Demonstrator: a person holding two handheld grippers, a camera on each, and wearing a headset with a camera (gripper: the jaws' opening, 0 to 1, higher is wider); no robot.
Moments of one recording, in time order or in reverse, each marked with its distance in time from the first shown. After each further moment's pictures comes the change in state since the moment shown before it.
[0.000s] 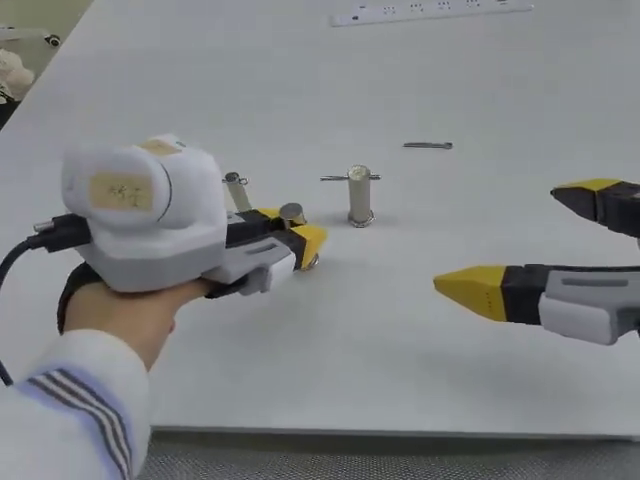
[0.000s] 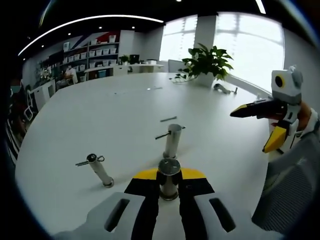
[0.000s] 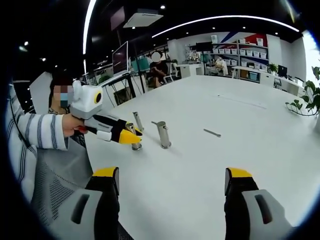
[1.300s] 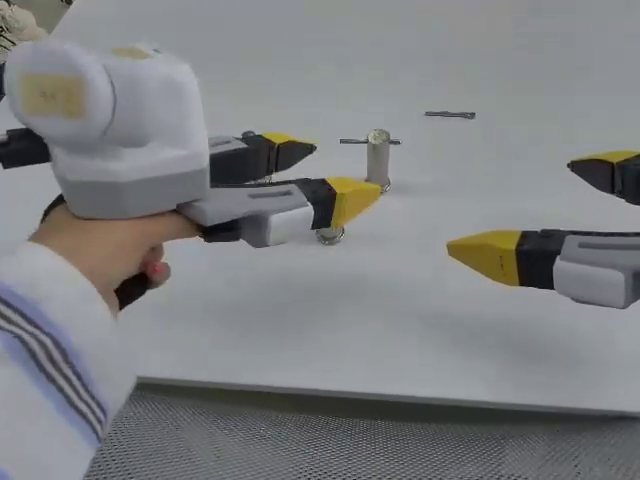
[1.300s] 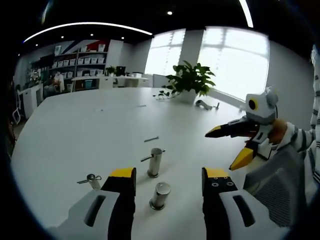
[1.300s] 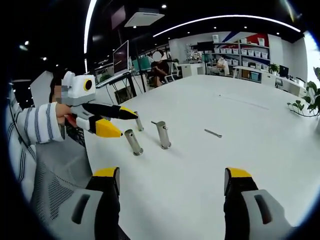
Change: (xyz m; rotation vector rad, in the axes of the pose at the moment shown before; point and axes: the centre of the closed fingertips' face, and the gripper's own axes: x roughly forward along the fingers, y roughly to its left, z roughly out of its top) left arm -0.035 -0.019 0.038 -0.016 -0.126 -0.167; right arm 0.005 -0.004 0.000 -0.008 0.003 0.007
